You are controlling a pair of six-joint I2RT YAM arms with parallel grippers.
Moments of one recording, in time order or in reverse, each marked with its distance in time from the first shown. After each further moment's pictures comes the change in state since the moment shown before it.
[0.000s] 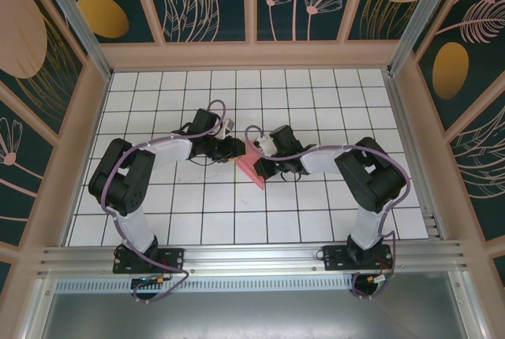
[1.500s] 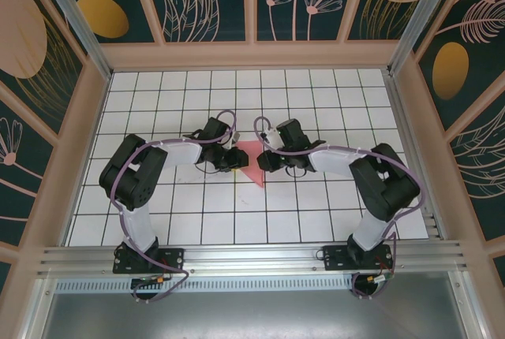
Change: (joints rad) left arm -0.061 0.086 -0.002 -0.053 -0.125 0.039; right arm -0.045 -0.128 0.005 -0.084 0.016 0.047
